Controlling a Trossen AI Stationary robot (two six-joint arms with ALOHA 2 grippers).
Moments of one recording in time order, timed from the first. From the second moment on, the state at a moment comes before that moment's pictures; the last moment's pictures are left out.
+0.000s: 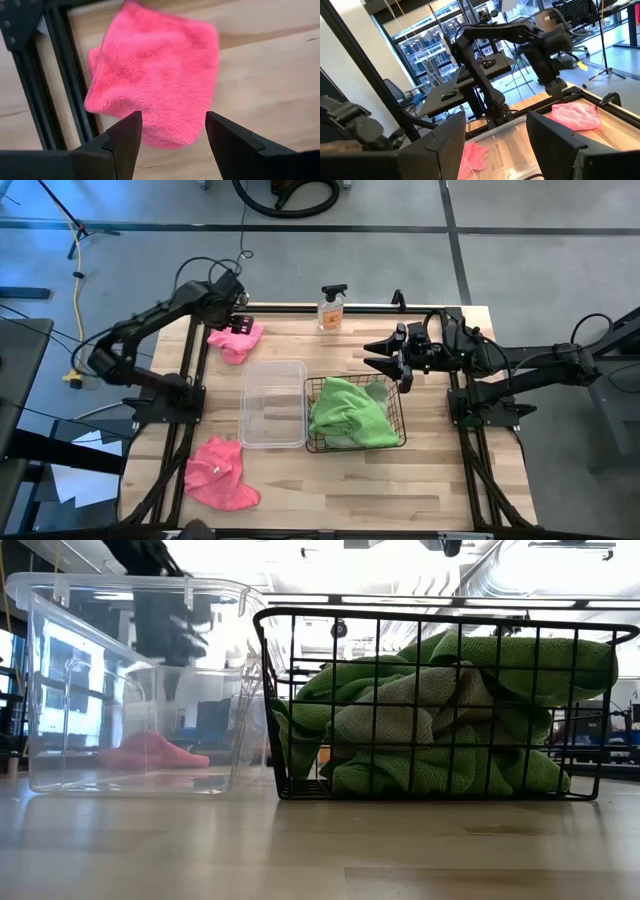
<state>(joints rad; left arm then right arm) 0.91 1.36 1.06 -1.05 -0.13 -0.42 0.00 0.97 0.88 0.11 0.06 0.40</state>
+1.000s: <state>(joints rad) 0.94 1.73 1.06 -0.99 -0.11 -0.39 0.00 0.97 0.88 0.03 0.06 0.44</state>
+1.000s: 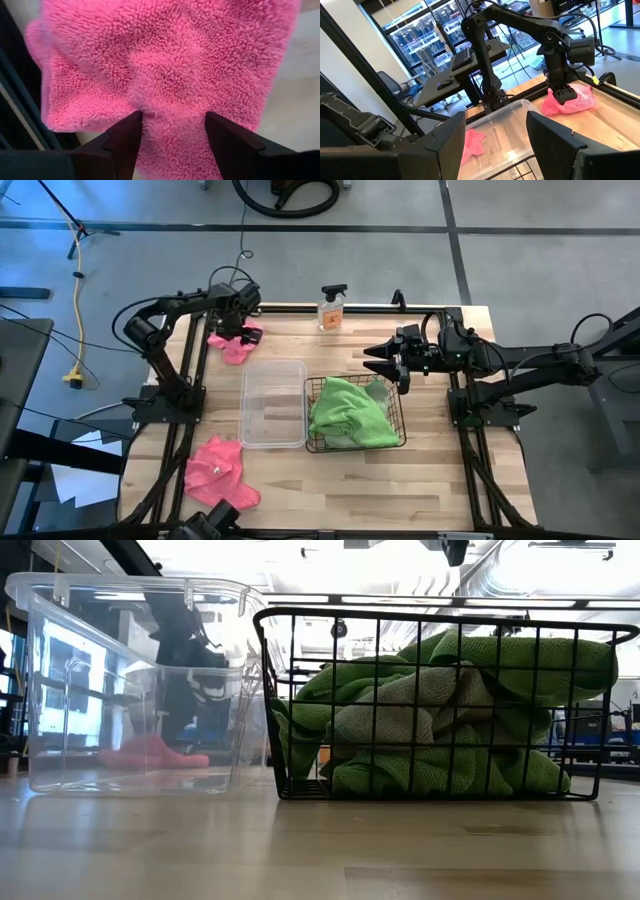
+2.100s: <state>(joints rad) 0.90 1.82 1.06 -0.99 -0.14 -0.30 0.00 0.97 0.88 0.03 0.06 0.44</state>
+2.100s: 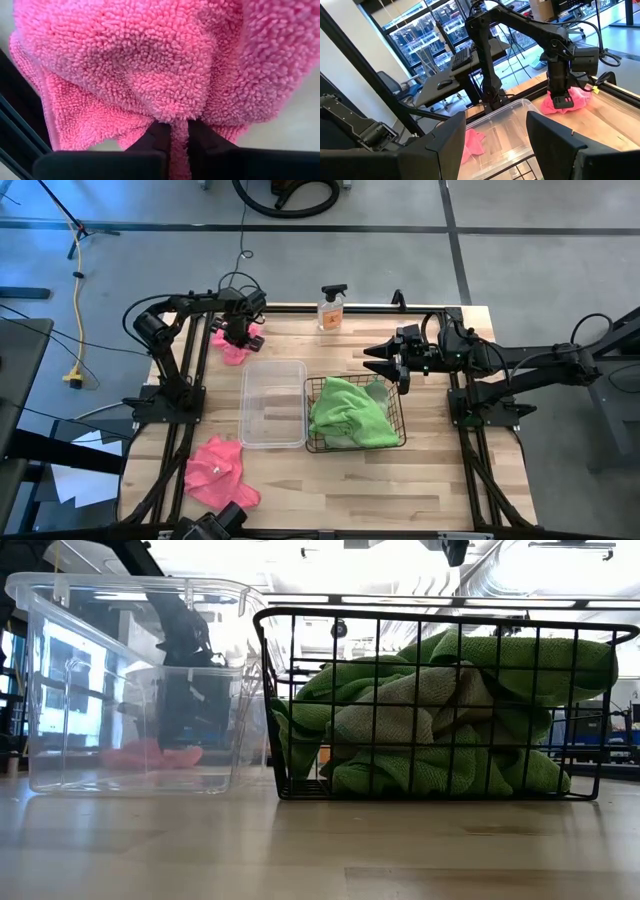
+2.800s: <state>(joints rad) 0.90 1.08 1.06 -0.73 -0.13 -0.21 0.00 0.97 0.88 0.02 0.06 0.40</state>
